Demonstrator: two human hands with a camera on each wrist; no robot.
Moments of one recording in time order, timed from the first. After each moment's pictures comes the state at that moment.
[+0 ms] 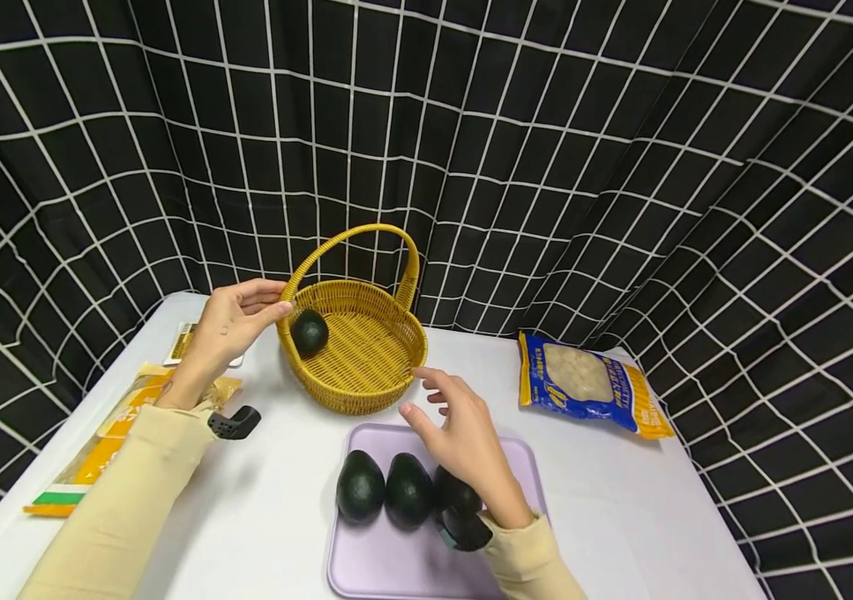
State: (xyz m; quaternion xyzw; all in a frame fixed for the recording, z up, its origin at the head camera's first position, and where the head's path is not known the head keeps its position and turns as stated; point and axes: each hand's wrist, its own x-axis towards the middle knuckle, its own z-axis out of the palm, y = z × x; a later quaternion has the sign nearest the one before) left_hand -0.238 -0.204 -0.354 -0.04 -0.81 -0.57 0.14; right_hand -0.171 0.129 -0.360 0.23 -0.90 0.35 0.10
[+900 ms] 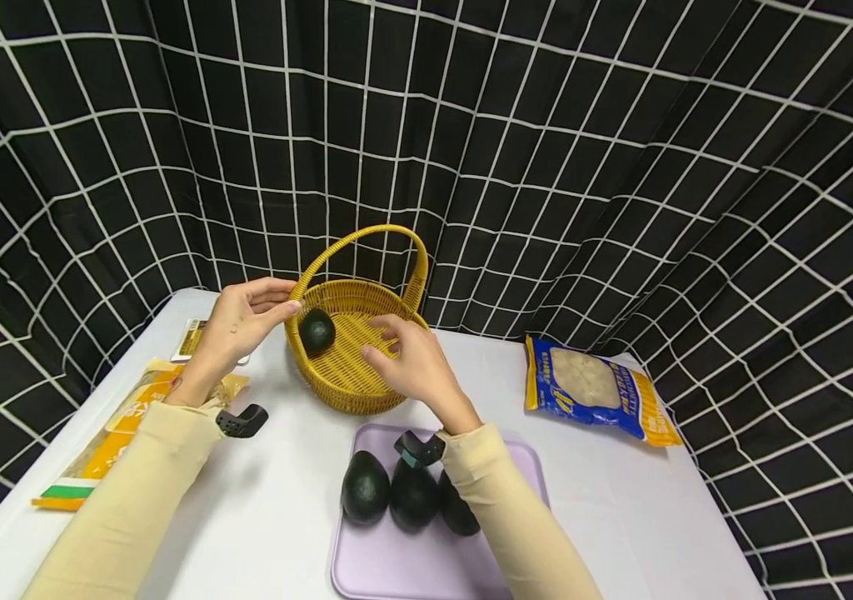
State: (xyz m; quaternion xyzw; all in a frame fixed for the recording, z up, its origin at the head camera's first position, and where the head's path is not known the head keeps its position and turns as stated) left_hand -0.238 -0.205 -0.354 -0.05 -0.80 -0.58 0.14; right_hand -0.242 0.059 -0.334 0.26 -0.91 0.33 0.02
